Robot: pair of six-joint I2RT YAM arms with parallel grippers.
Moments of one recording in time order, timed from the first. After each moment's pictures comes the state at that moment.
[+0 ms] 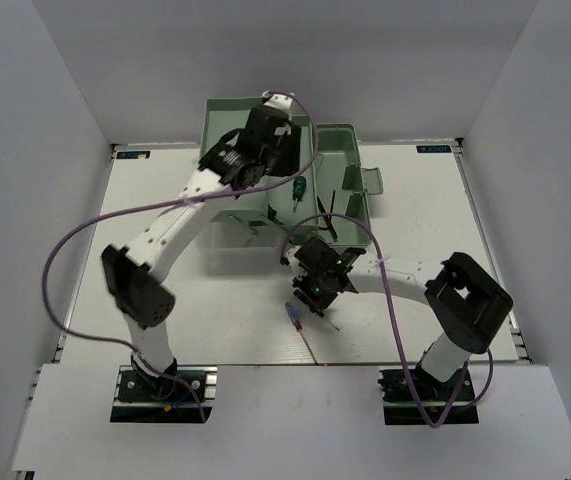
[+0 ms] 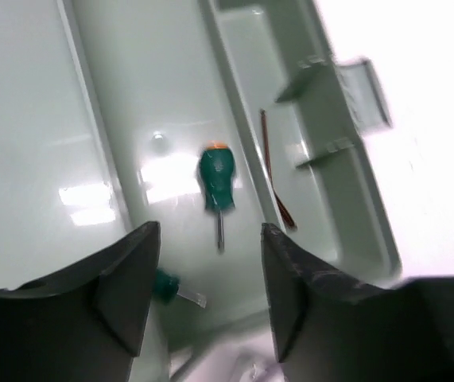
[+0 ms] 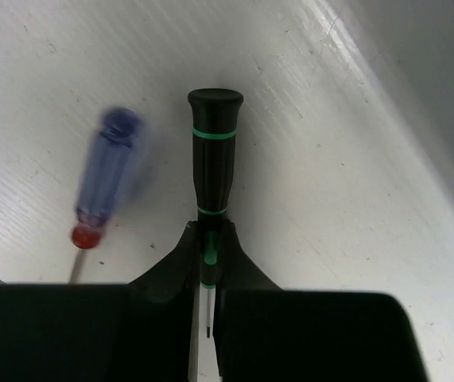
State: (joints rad) left arm -0.66 1.91 2.06 -0.74 -0.28 -0.32; right arm 0.91 1.64 0.92 -0.46 -0.11 0.03
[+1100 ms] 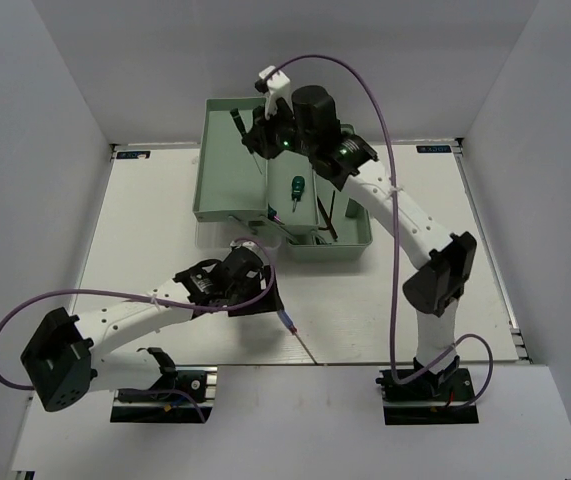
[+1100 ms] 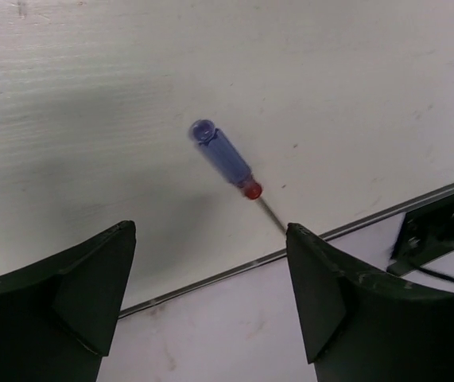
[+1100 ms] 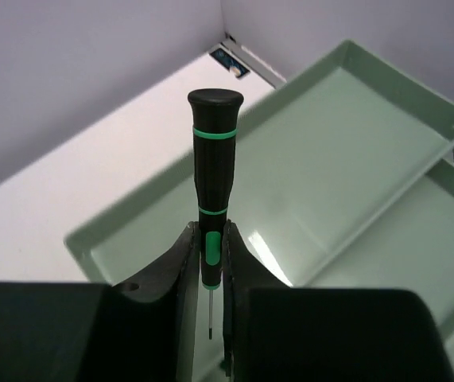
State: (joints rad) left arm -0.88 1.19 0.75 -0.51 -0.02 -0.87; right arm 0.74 1.92 2.09 -0.40 -0.23 0.03
